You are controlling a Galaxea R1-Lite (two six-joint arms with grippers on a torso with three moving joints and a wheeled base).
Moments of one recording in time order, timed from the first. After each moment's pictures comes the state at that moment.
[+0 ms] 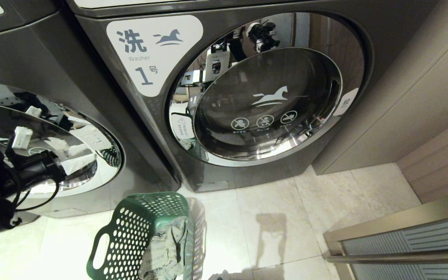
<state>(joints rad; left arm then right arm) 0.44 2.20 -0.94 -1.50 -1.22 -0.25 -0.01 0.00 -0.09 0.24 0.02 -0.11</state>
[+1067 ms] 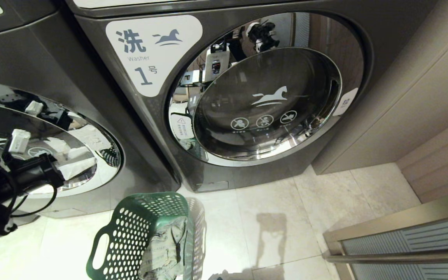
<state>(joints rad) 0.47 2.16 -0.85 -1.50 -1.23 -0.21 -0.01 0.00 -0.09 0.24 0.02 -0.11</state>
